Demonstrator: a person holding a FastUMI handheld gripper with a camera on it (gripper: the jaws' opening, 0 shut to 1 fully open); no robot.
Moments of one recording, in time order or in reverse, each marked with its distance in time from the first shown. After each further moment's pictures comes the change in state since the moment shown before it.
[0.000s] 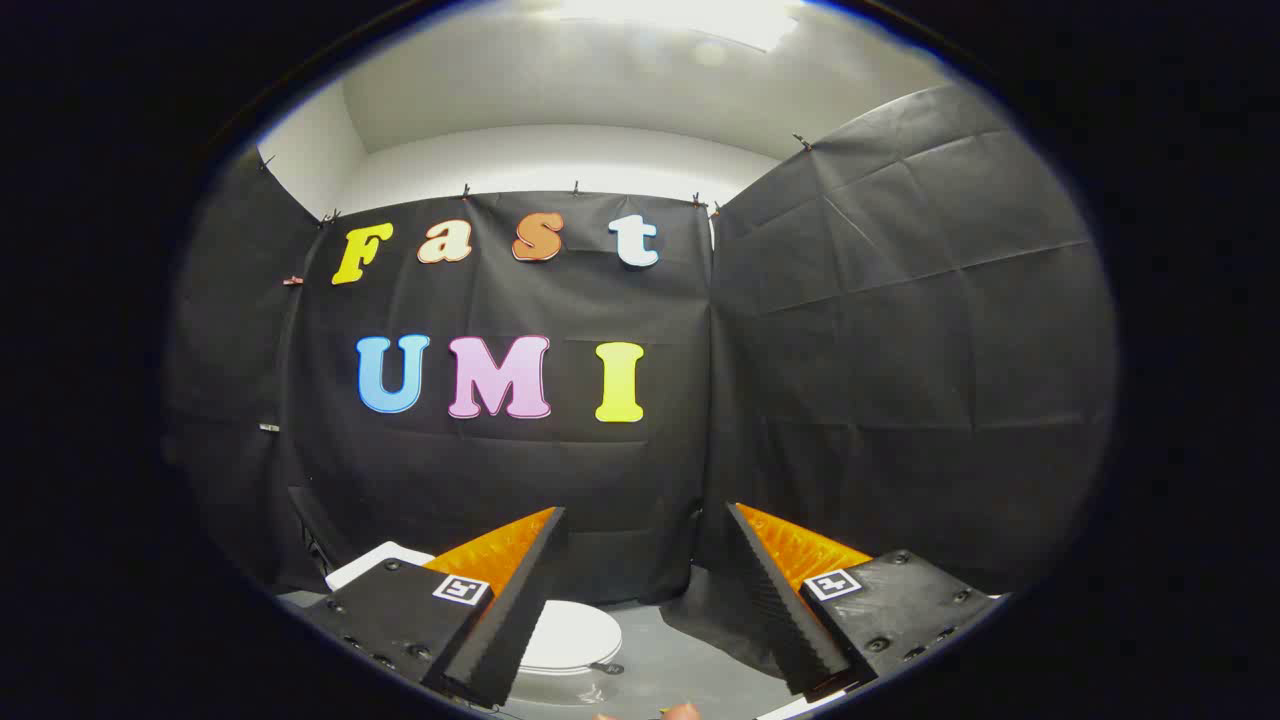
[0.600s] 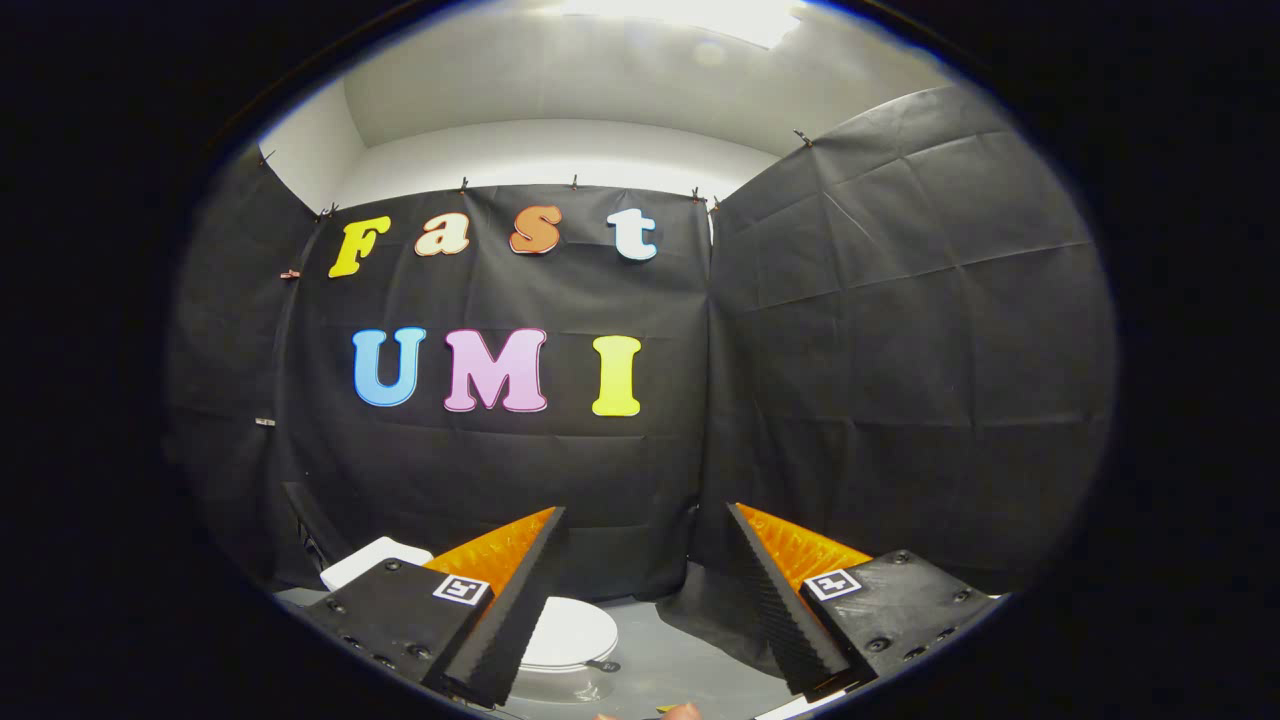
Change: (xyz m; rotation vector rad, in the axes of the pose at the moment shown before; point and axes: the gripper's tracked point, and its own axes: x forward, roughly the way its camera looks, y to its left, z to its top) arm 0.008 -0.005 -0.005 -0.008 0.018 -0.013
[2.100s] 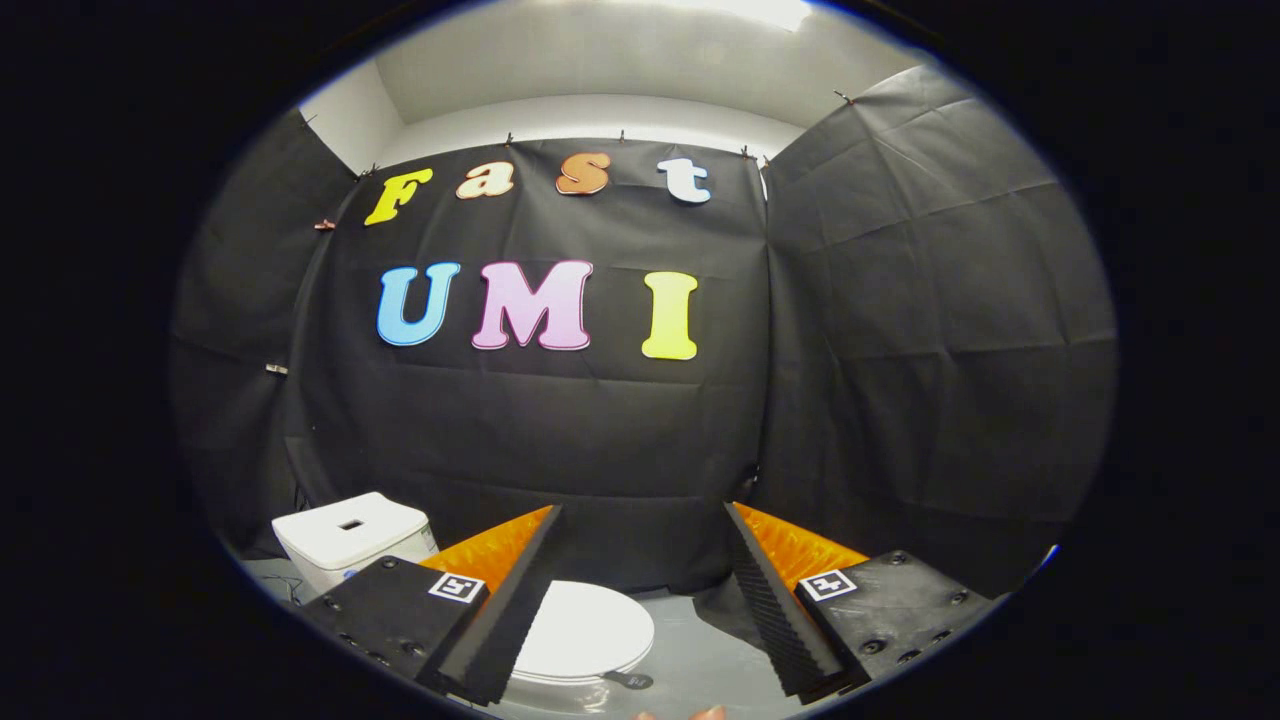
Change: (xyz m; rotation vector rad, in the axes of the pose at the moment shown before) arm 0.131 0.062 -0.224 -0.022 0.021 0.141
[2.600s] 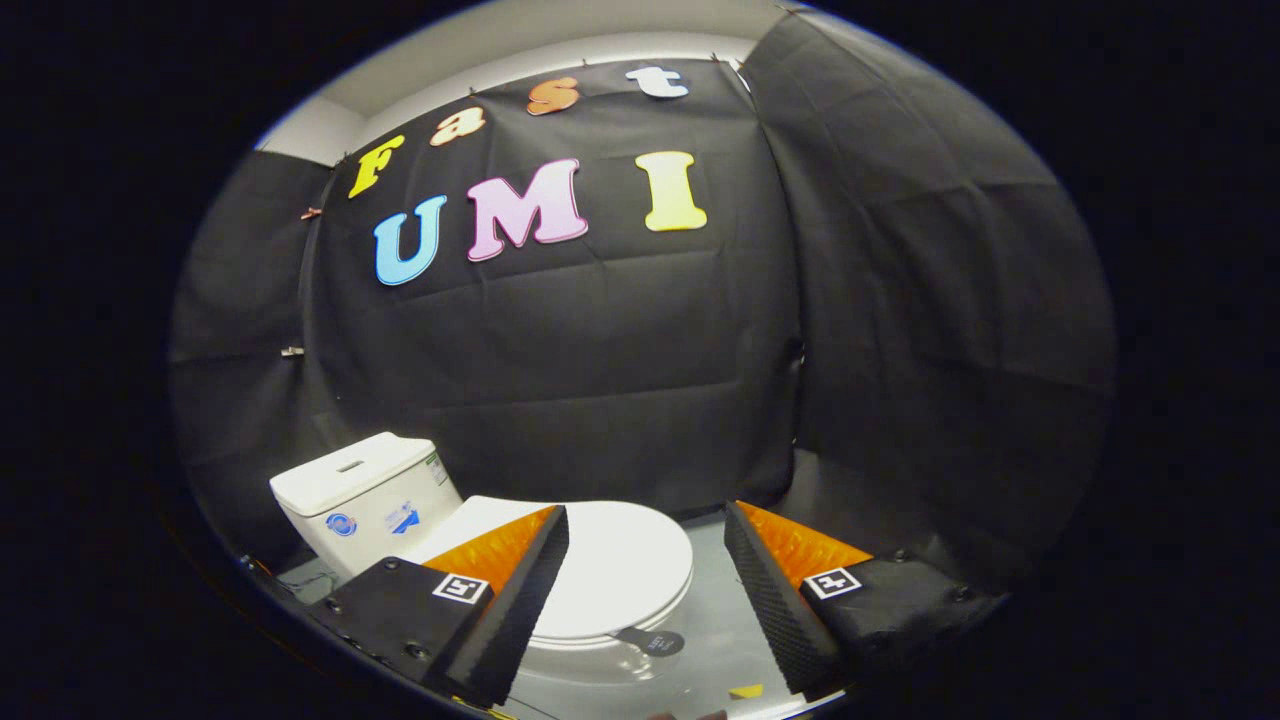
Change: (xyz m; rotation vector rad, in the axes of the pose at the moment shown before) arm 0.050 -0.023 -0.195 0.213 0.291 0.126
